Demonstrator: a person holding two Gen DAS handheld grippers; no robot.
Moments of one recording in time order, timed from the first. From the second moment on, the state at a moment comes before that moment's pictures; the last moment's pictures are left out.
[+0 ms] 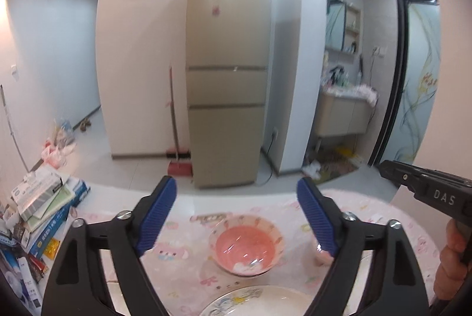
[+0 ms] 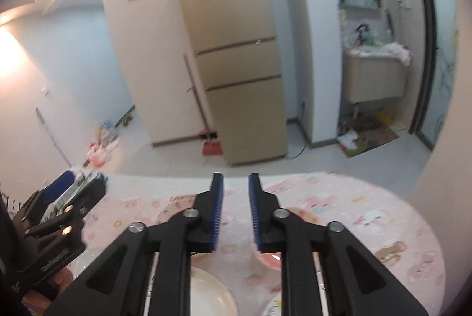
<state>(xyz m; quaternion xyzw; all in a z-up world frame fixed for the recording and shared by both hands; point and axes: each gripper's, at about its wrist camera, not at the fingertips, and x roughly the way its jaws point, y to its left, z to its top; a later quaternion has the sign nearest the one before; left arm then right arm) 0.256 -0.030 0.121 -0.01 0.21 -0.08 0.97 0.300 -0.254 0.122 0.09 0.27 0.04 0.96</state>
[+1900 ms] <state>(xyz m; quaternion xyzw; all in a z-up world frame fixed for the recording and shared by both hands) 0.377 -0.174 -0.055 -0.06 0.54 -0.17 0.82 0.402 -0.360 -0.061 0.18 0.51 -0.02 0.84</state>
